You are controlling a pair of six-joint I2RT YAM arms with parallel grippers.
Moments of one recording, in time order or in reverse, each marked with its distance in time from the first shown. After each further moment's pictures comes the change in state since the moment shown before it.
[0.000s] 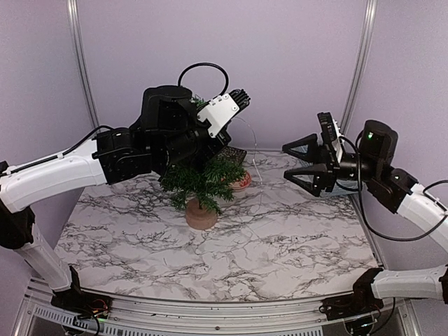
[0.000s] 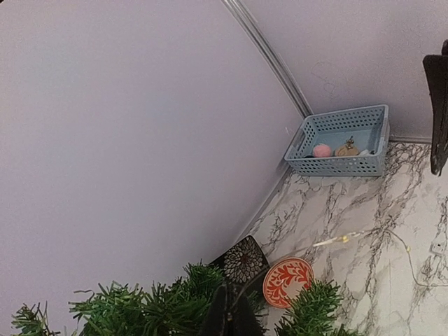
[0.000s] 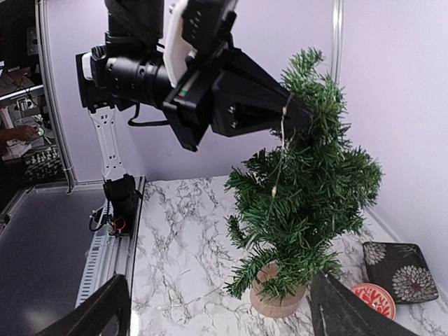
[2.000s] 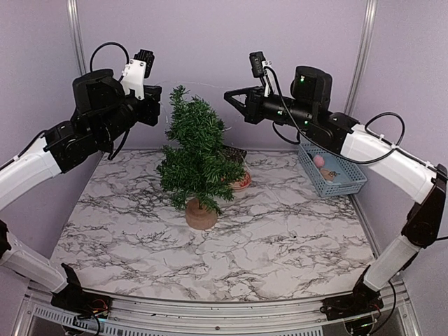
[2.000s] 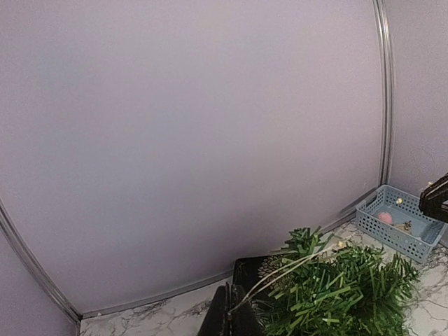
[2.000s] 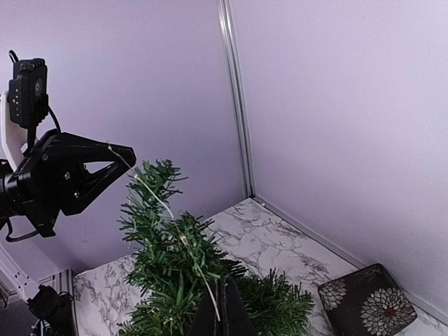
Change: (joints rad) left arm 0.298 -0.280 -0.191 0.085 0.011 -0.384; right arm 0.216 0.622 0.676 0.038 0.568 0.249
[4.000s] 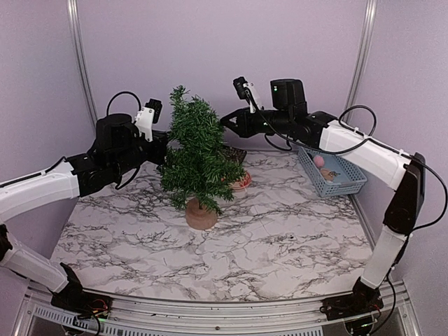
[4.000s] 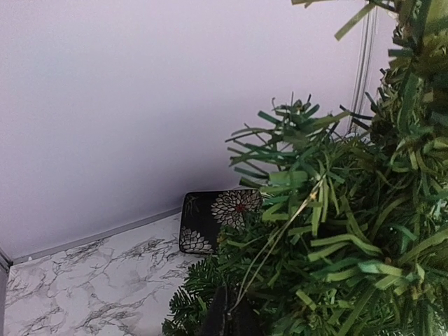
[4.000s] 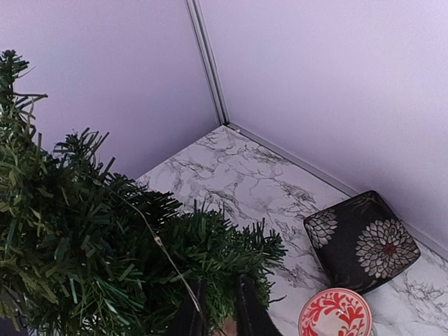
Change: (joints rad) left arm 0.110 0.001 -0.359 0.171 0.238 -0.204; right arm -0.063 0.183 0.114 -0.224 0.004 -0.029
